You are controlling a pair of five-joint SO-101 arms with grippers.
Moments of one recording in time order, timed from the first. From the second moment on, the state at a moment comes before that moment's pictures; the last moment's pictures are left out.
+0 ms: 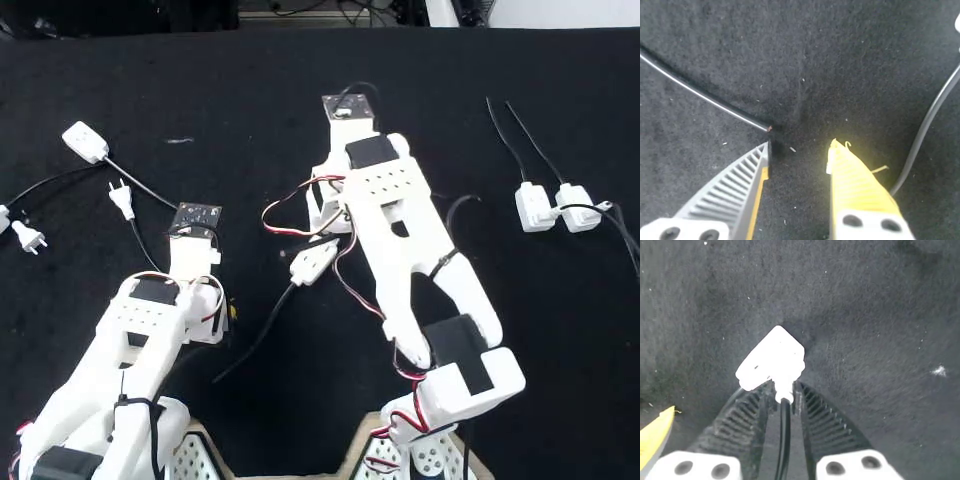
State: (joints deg) left arm 5.4 -36.0 69.0 48.4 0.0; right arm -17.8 5.3 6.1 81.2 -12.1
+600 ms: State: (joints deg) left arm 5.4 -36.0 69.0 48.4 0.0; right arm -21.6 5.3 6.8 81.7 -14.2
